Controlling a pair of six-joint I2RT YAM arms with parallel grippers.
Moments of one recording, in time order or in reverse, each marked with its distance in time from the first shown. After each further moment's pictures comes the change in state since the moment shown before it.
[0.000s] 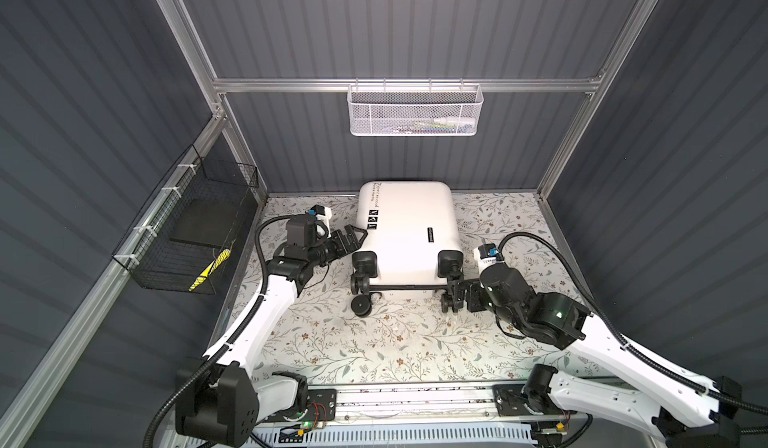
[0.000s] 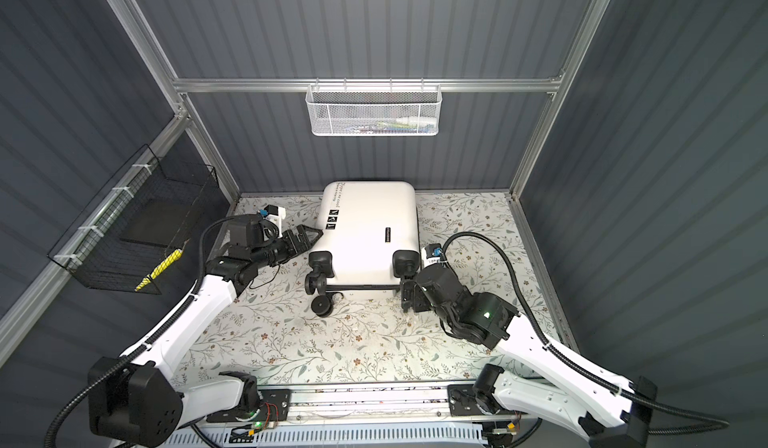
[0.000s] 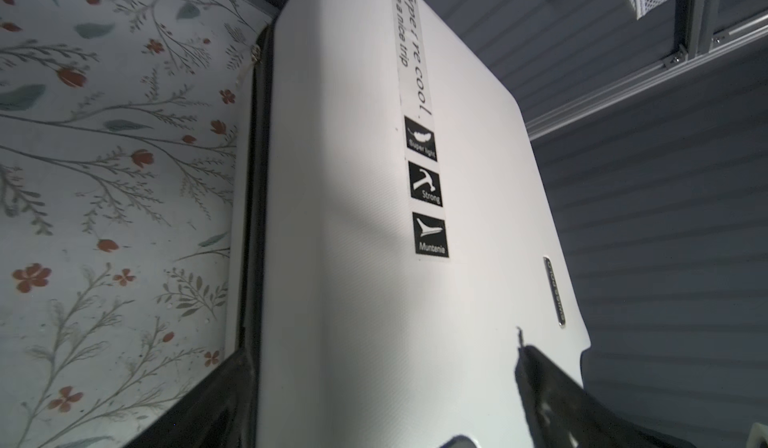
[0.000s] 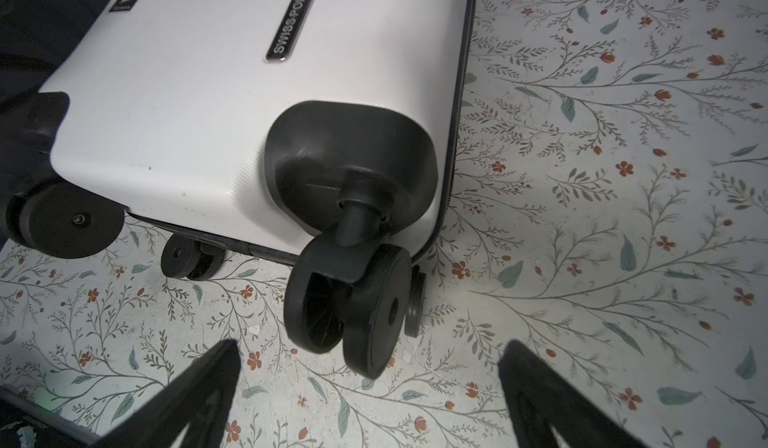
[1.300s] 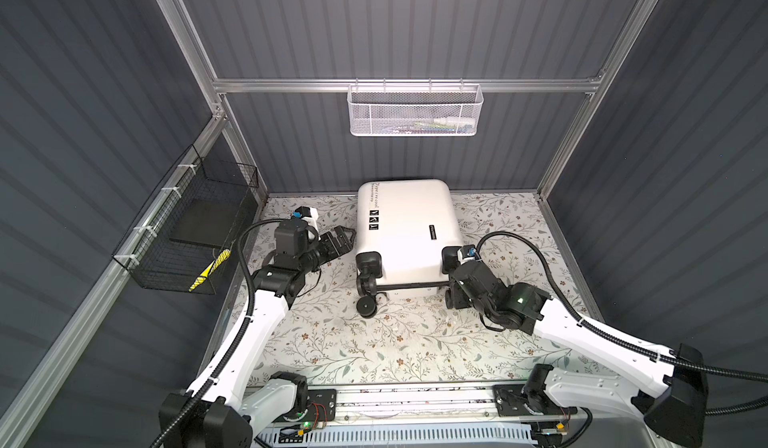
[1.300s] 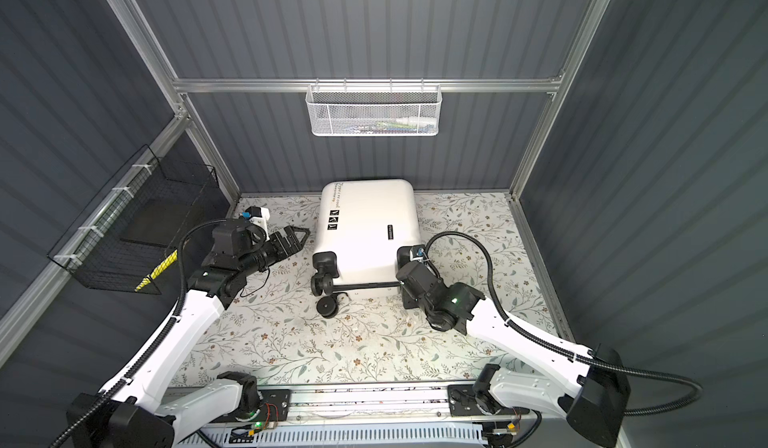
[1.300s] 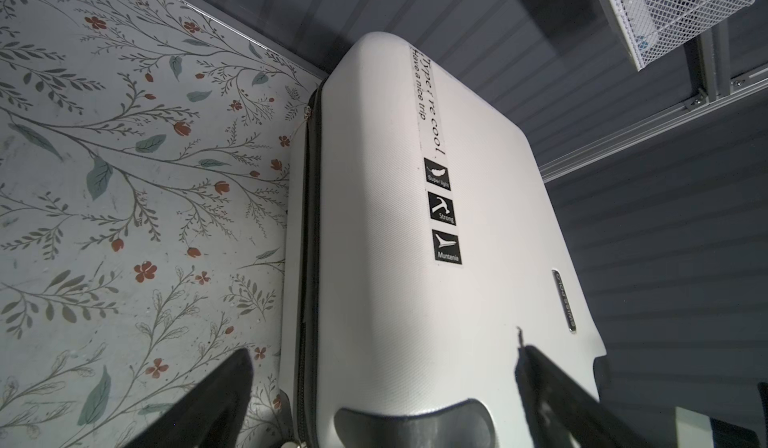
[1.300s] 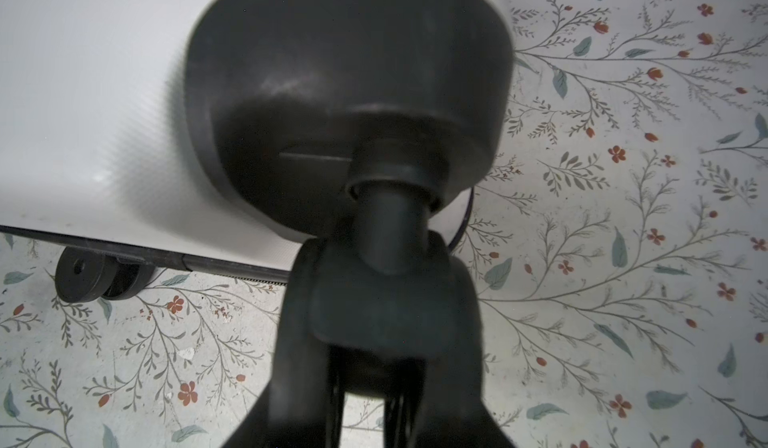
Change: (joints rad) left arm 0.000 -0.121 -0.016 -0.068 -0.117 0.010; right arm -0.014 0.190 -0.010 0.060 0.055 -0.028
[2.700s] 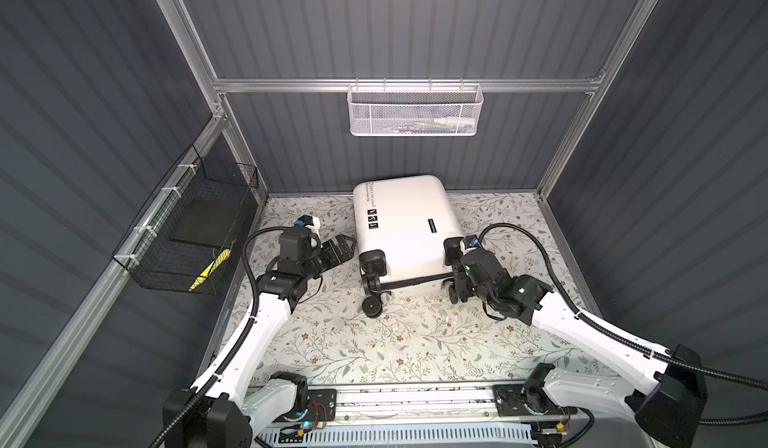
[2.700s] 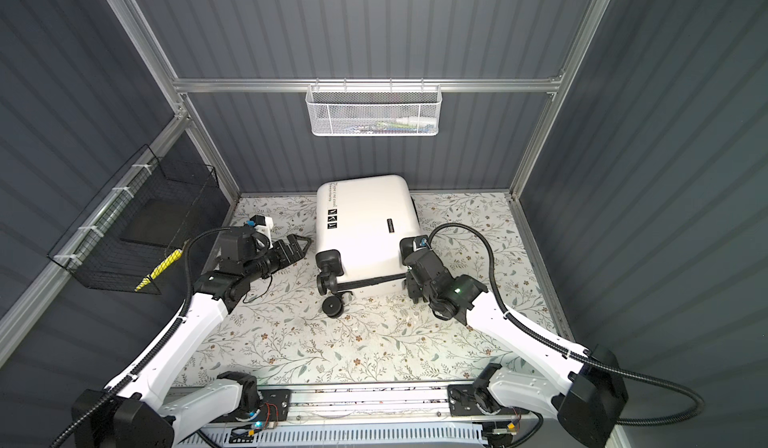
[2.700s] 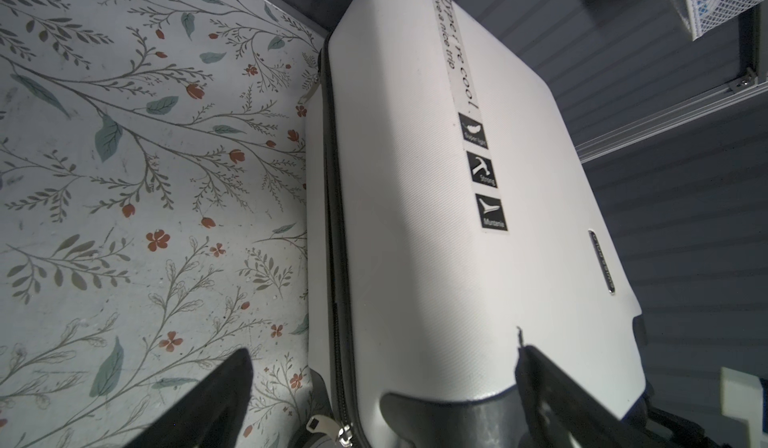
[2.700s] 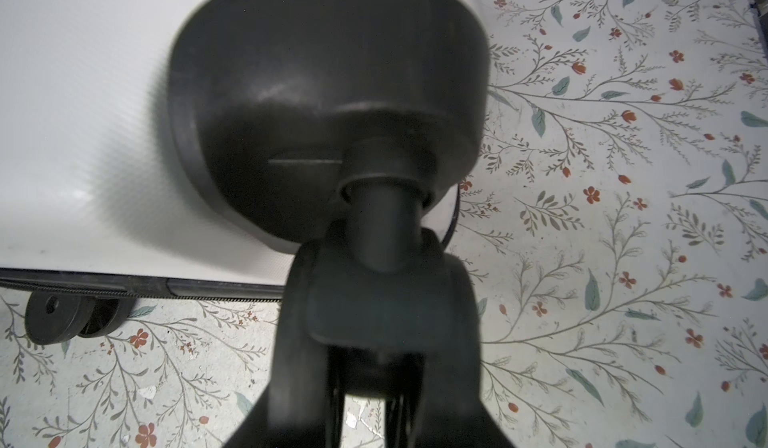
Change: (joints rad) left arm 0.001 -0.002 -0.092 0.023 -0.005 0.001; right arm -0.130 0.026 -0.005 0.090 -0.059 -0.147
